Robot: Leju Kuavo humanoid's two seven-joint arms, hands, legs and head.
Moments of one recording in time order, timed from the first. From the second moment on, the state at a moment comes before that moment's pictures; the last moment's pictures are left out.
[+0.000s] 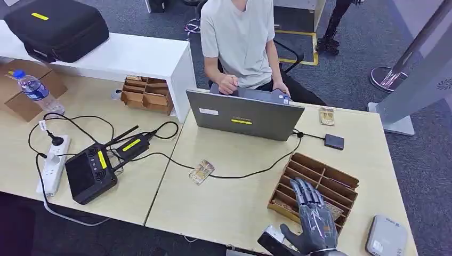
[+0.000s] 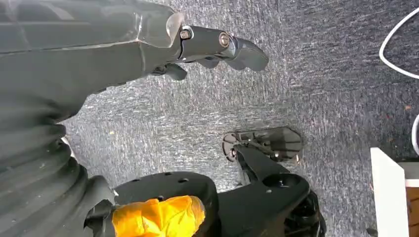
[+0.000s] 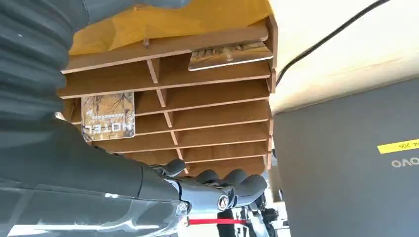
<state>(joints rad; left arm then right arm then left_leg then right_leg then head) -0.09 -0.22 1.14 -0.20 -1.21 -0.08 -0.20 0.15 -0.07 0.44 -1.64 1.16 -0.07 0.06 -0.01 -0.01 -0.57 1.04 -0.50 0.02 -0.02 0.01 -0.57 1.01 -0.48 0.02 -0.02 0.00</state>
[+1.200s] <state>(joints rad) -0.09 -0.23 1.14 -0.20 -1.22 -0.09 -0.20 0.03 -0.01 0.46 -1.44 1.12 -0.06 0.00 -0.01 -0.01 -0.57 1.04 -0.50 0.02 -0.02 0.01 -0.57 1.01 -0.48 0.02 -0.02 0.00</state>
